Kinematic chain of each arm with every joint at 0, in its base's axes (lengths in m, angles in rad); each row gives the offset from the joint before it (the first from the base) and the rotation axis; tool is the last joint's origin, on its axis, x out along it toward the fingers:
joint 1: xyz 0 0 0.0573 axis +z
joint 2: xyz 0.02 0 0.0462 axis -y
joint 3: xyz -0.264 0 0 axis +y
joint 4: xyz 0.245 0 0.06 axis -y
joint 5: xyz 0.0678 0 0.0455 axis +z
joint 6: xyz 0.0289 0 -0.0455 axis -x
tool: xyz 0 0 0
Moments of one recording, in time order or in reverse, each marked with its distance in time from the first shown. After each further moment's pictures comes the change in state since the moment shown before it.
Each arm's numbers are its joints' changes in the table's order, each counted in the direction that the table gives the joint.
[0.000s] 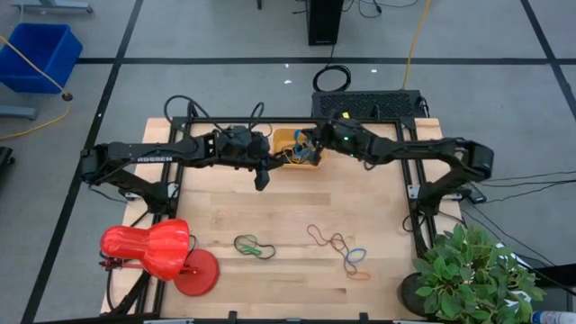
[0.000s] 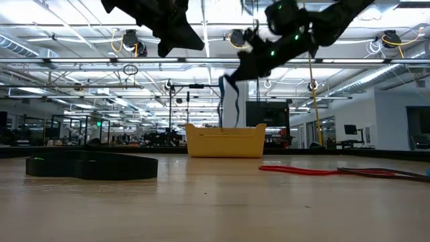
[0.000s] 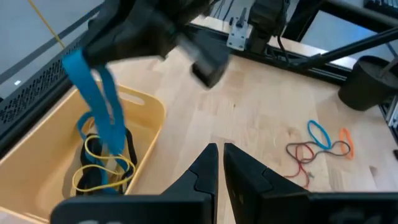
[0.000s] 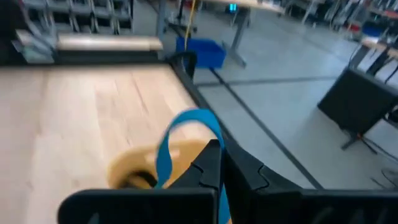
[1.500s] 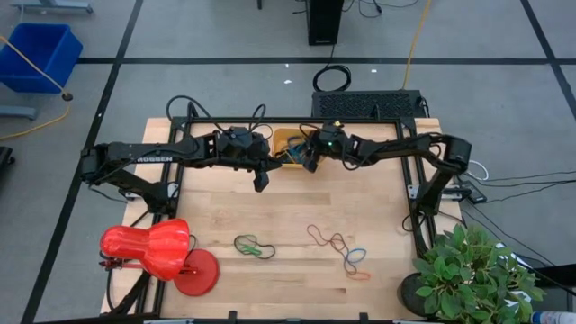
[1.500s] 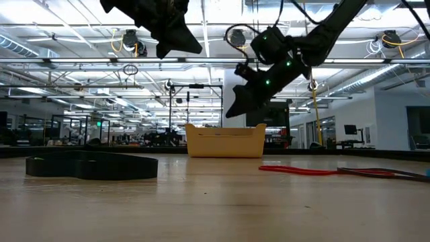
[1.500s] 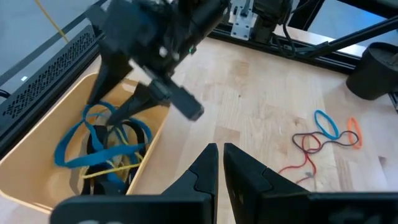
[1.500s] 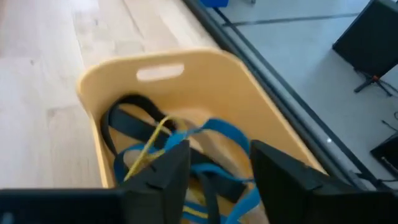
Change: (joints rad) left arm -0.006 0.000 0.000 -0.035 0.018 -0.021; right arm -0.016 -0.180 0.000 -0.046 -0.006 -0.069
